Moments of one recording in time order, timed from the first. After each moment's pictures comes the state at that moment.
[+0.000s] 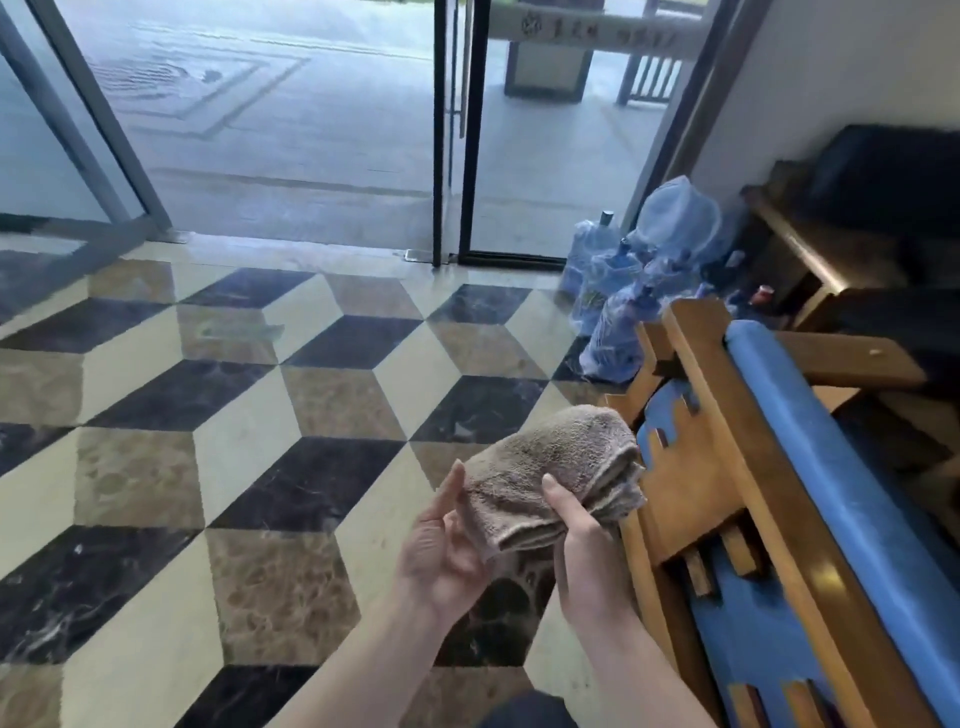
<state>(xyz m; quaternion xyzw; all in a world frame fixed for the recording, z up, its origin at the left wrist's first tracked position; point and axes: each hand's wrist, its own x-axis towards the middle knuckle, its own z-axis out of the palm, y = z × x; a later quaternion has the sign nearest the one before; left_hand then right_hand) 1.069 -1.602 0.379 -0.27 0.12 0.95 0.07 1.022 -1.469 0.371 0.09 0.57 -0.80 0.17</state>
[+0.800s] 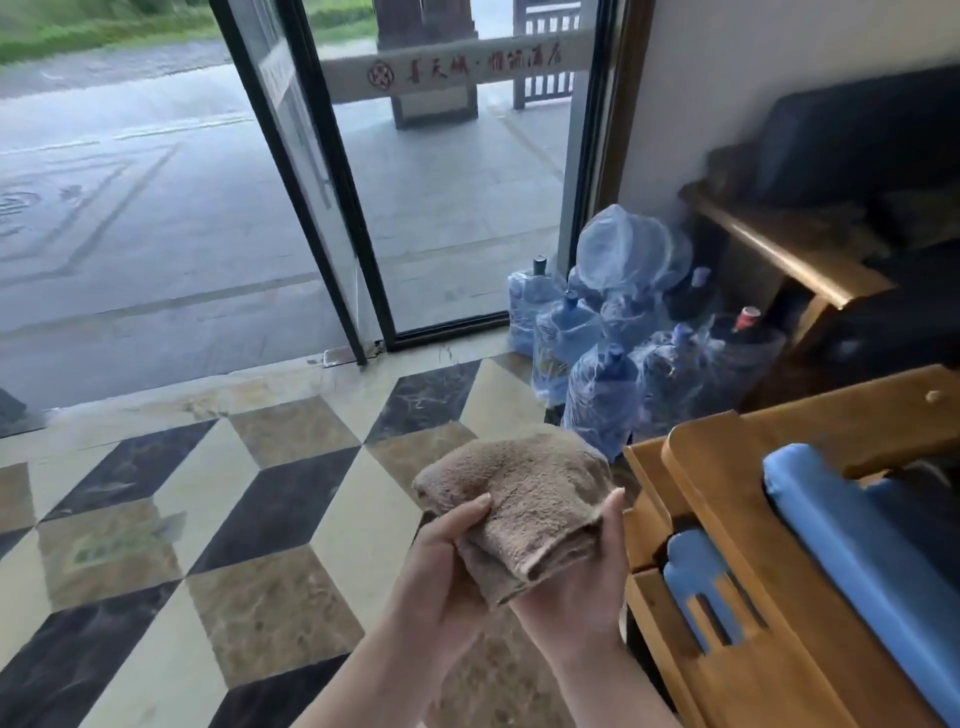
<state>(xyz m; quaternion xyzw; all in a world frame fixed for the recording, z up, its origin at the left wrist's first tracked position) 0.515 -1.666 0.395 -0.24 0.26 0.92 0.16 0.505 -1.546 0.370 0.12 0.12 -0.97 0.17</state>
